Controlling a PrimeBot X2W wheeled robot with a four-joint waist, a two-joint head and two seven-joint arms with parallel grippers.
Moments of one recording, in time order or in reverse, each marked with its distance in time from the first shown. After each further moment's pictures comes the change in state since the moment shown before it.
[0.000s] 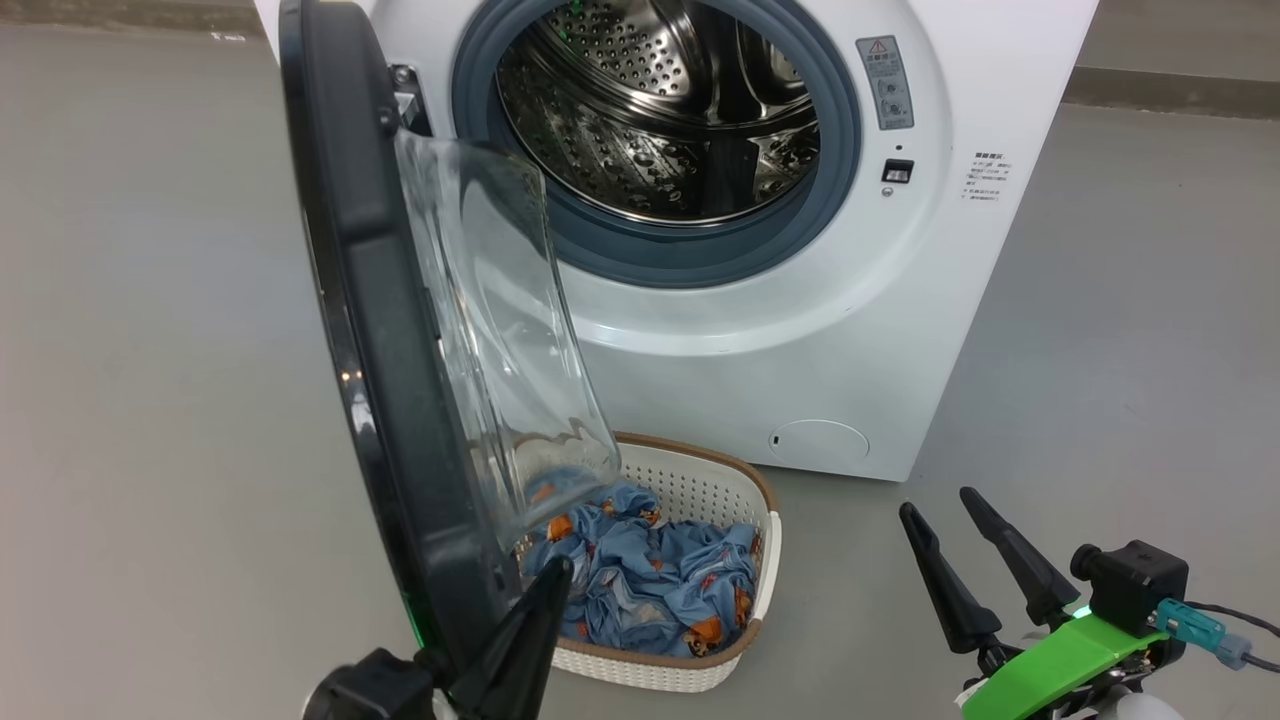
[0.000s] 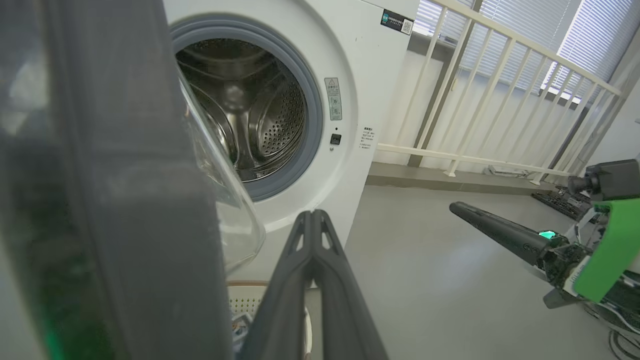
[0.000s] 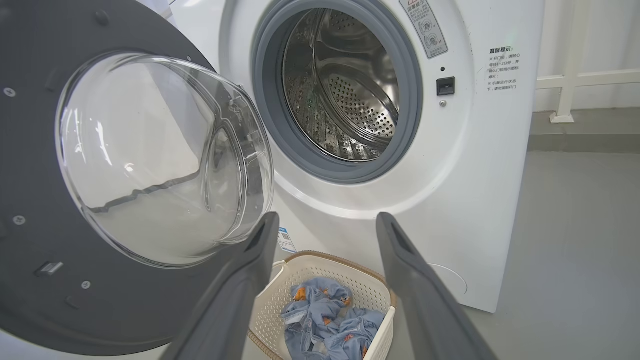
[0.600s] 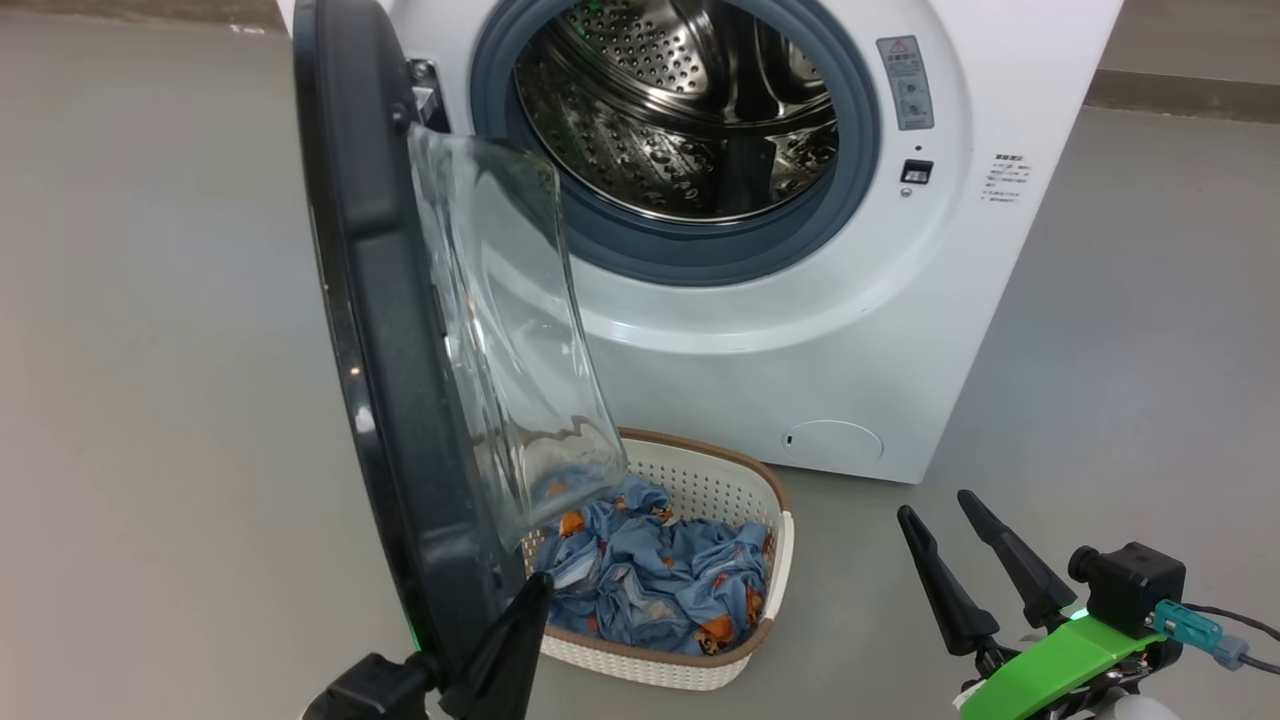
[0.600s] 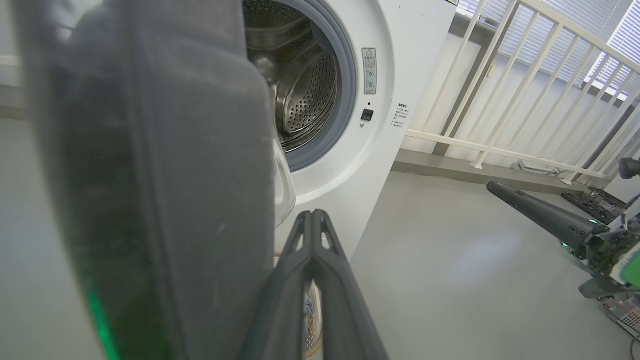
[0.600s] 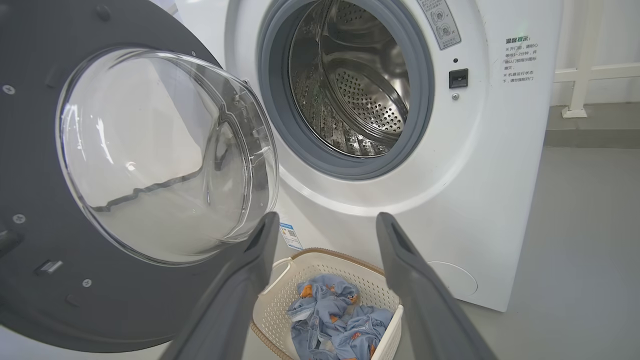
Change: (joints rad) left arm -0.006 -0.010 0.019 0.114 -0.020 0.034 -0.012; right arm 0.000 0.002 0.005 0.008 0.008 0.000 0.000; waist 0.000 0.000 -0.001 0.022
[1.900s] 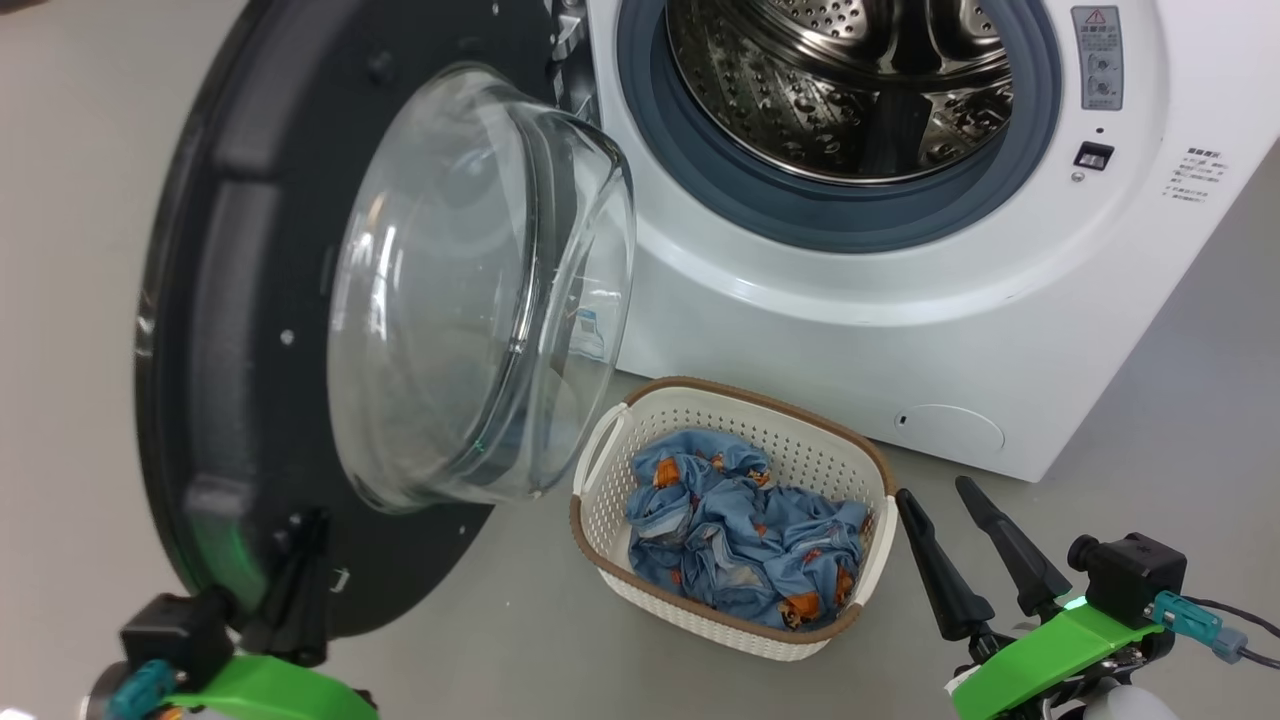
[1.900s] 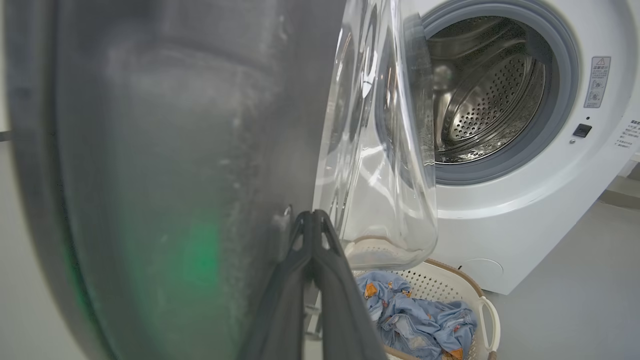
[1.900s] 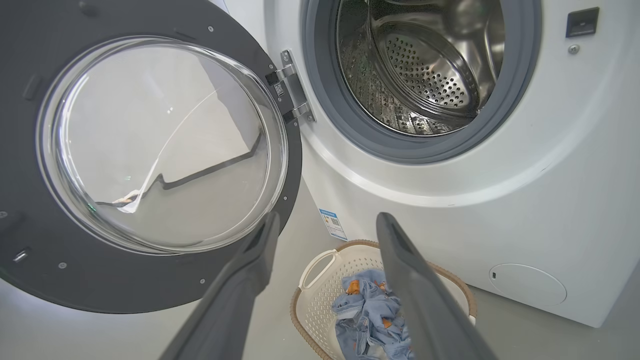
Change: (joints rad) left arm -0.088 0.123 0.191 0.070 -0.045 0.099 0.015; right arm -0.011 0.035 -0.028 -0.003 -0.002 0.000 0.000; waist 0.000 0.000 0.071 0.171
